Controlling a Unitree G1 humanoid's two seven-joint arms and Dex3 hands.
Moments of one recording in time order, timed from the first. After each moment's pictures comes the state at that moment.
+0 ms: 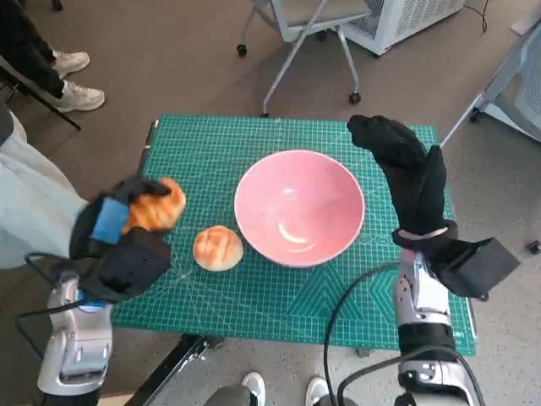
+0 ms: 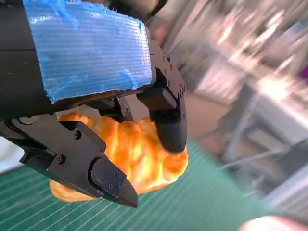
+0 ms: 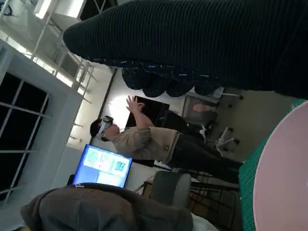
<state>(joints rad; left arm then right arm) -0.20 0.46 0.04 -0.33 0.51 0.40 -0.02 -0.61 -0.09 -0.14 0.60 0.31 -0.68 0.51</state>
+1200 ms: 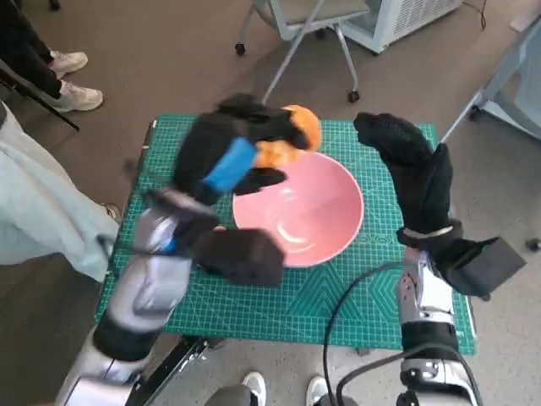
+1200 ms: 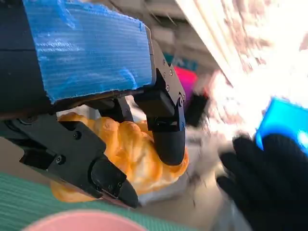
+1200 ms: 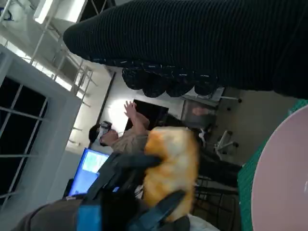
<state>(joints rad) -0.72 0.30 -0.33 0.02 0.63 0.10 -0.07 -0.61 -0.10 -0.16 0.60 0.31 -0.68 0.51</state>
